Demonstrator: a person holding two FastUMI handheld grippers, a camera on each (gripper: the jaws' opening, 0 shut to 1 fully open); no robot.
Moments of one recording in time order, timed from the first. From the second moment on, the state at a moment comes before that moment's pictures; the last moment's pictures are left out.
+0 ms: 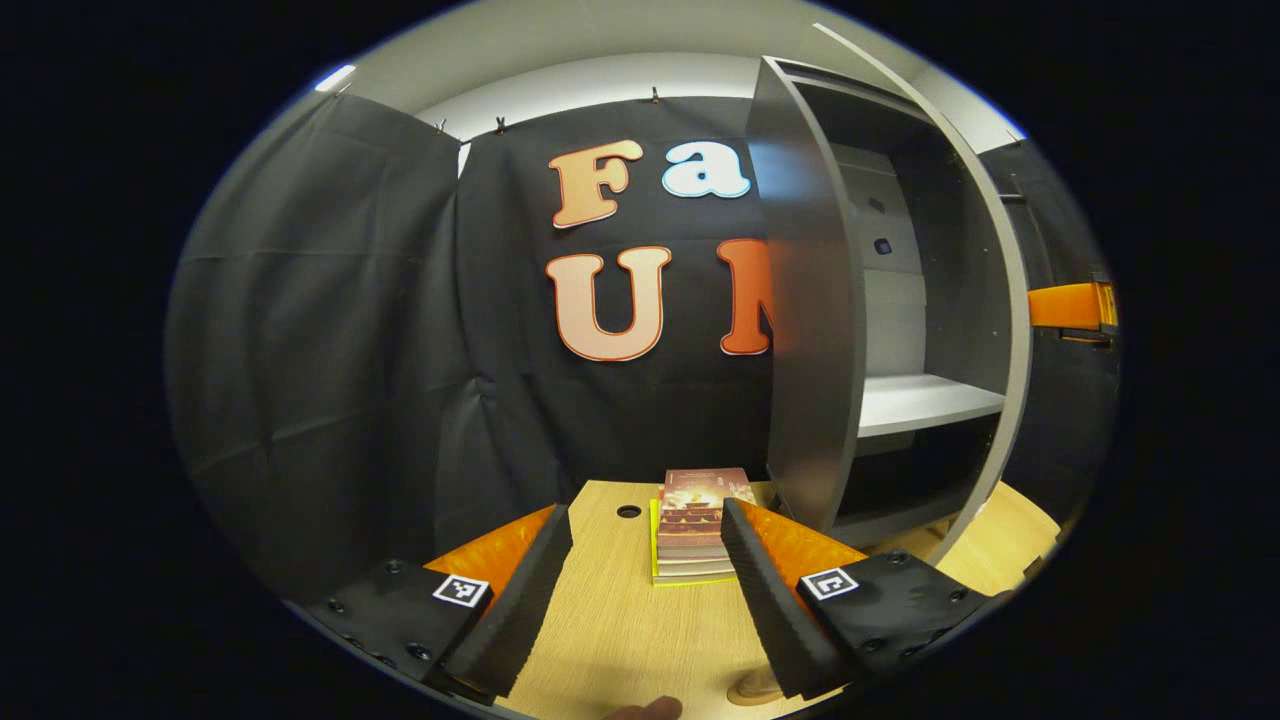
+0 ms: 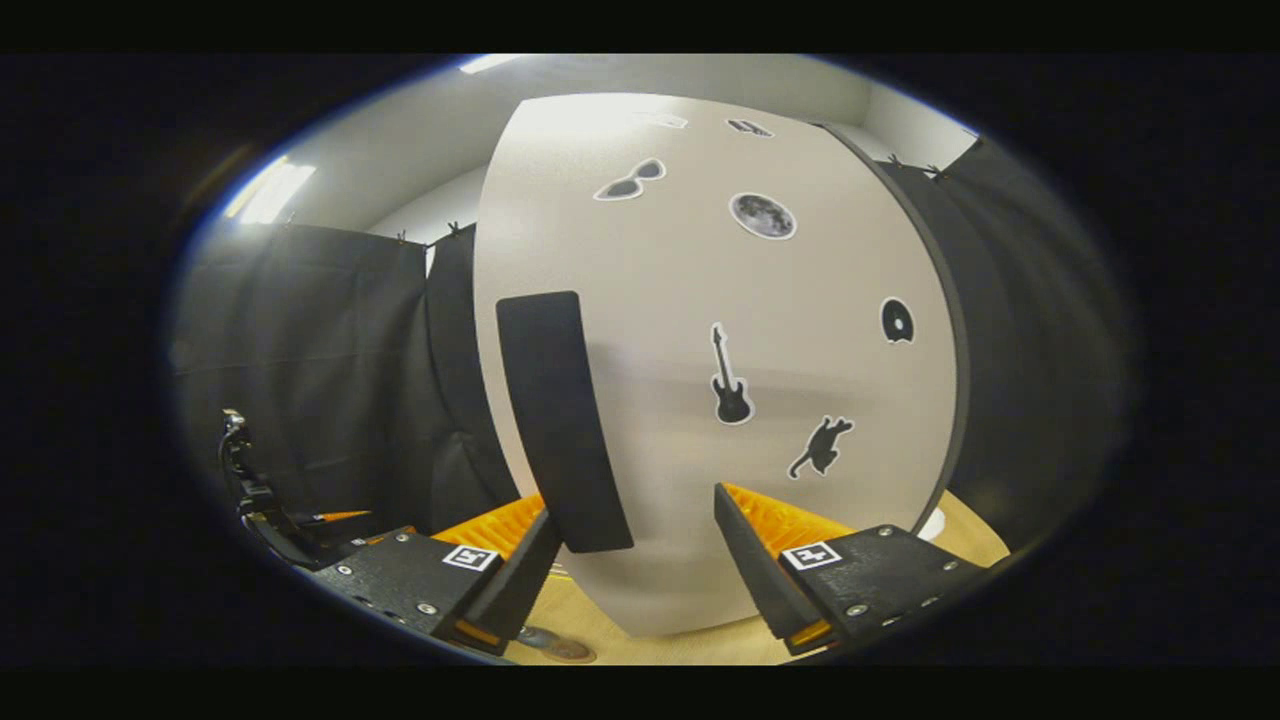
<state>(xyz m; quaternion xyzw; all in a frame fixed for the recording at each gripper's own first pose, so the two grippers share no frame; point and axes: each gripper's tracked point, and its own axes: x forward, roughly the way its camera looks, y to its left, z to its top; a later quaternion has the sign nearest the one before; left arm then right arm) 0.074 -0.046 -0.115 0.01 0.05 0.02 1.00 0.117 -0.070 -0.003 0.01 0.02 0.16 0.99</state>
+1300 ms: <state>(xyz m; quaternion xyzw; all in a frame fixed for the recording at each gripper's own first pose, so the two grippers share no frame) 0.127 -0.032 -0.117 -0.01 0.06 -0.02 1.00 0.136 -0.059 -0.011 -0.03 -0.01 0.06 1.00</state>
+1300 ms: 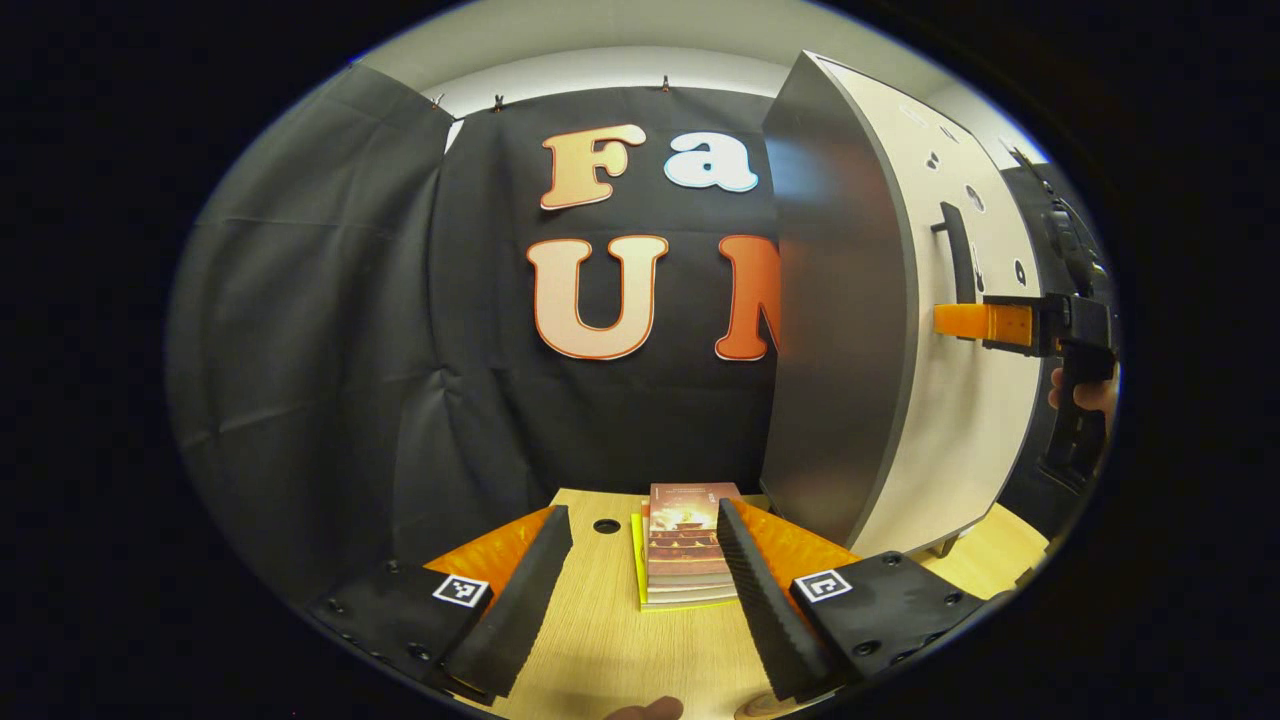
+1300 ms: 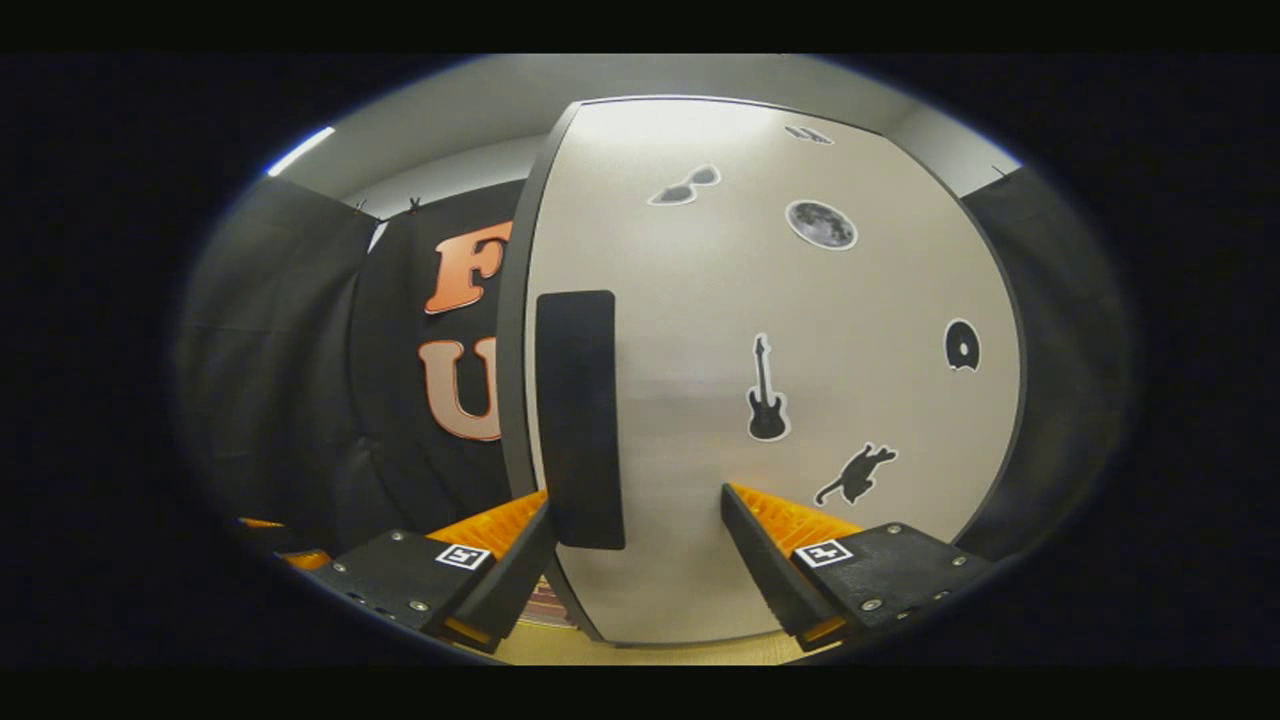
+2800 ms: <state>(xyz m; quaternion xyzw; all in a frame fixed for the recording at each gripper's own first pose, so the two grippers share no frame) -0.074 -0.149 -0.025 0.00 0.02 -0.02 1.00 -0.182 -0.221 0.008 -0.03 -0.01 0.01 1.00</state>
